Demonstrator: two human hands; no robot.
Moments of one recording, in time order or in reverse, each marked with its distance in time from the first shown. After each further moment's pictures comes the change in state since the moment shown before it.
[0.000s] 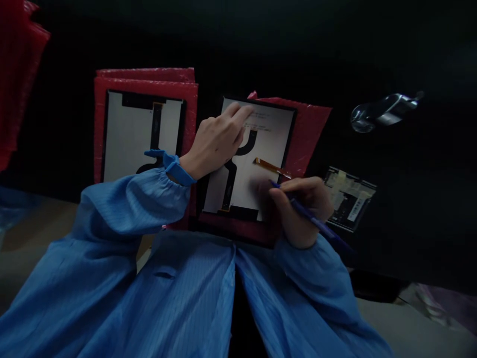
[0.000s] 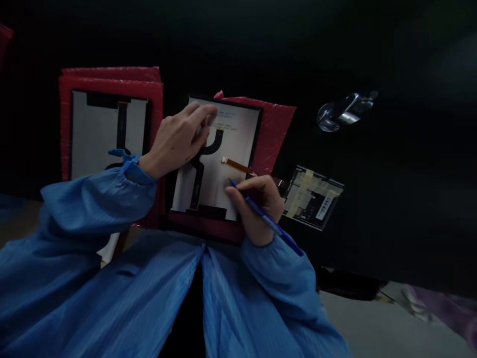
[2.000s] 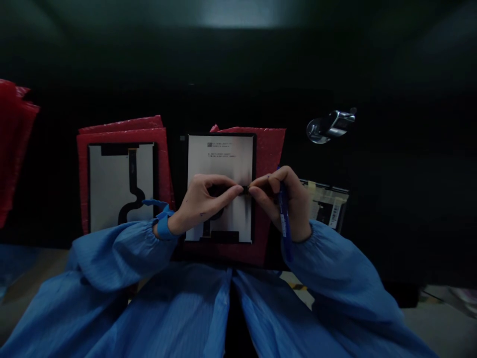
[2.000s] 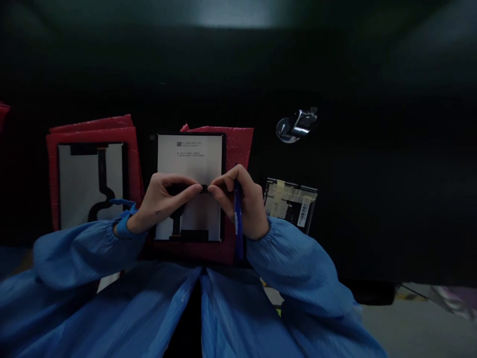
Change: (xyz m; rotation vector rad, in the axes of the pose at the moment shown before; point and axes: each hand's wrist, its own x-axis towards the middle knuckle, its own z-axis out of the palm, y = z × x) left_hand -0.028 0.036 0.015 -0.568 -0.030 0.035; right_hand 0.050 0.013 -0.017 0.213 -0.231 -0.065
